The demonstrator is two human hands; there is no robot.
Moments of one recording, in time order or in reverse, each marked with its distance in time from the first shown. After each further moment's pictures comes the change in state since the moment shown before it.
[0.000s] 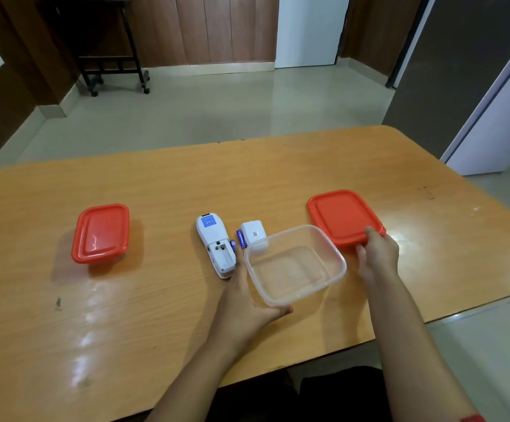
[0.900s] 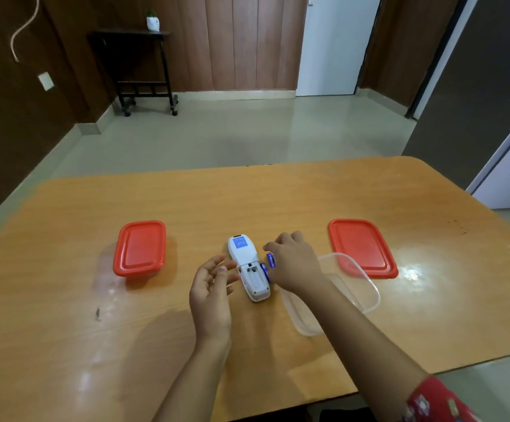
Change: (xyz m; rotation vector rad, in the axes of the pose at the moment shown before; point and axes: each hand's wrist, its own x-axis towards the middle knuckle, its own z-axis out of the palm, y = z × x) left_hand 0.016 0.007 -0.066 -0.632 0.605 -0.137; right_hand -0.085 0.055 0.120 -1.691 -0.695 -0.972
